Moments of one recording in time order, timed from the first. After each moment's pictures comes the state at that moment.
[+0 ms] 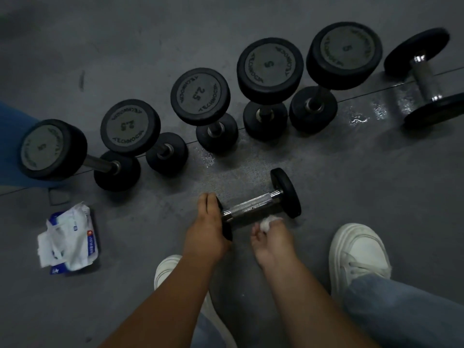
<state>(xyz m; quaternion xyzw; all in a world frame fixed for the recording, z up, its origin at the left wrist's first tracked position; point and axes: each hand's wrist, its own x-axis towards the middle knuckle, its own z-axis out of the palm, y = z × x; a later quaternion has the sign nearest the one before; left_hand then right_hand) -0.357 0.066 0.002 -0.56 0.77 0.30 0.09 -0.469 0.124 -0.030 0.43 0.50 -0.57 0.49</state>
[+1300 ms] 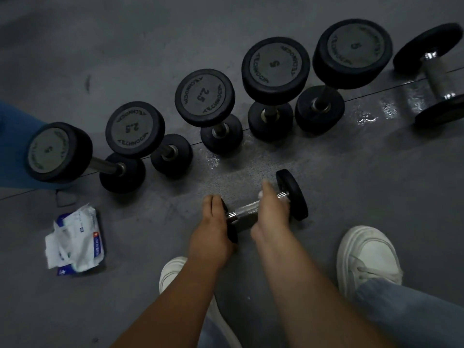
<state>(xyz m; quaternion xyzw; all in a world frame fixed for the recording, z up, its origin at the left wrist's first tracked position) -0.356 0.070 0.002 -0.56 0.77 0.29 0.11 -0.475 0.074 -0.006 0.29 0.63 -0.57 0.44</state>
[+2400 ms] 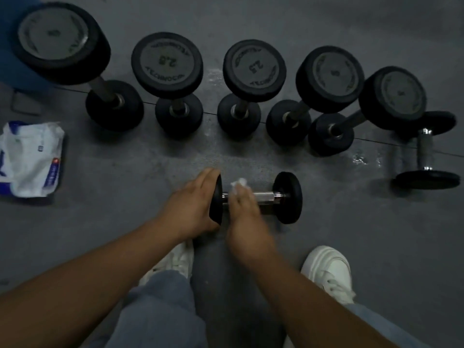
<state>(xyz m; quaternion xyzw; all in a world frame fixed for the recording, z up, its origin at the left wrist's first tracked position) -0.319 0.052 -0.016 -0.49 0.81 0.32 0.06 -0.465 0.131 -0.012 -0.62 0.72 -0.06 0.30</state>
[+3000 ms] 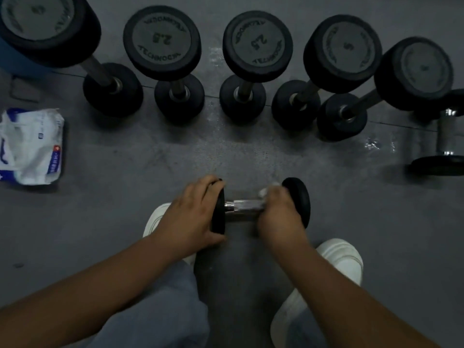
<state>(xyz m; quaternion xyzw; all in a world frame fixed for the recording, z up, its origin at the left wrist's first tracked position) -0.306 0.101 -0.018 -0.45 0.84 0.30 0.01 -0.494 0.146 -0.015 -0.52 0.78 -0.03 0.33</state>
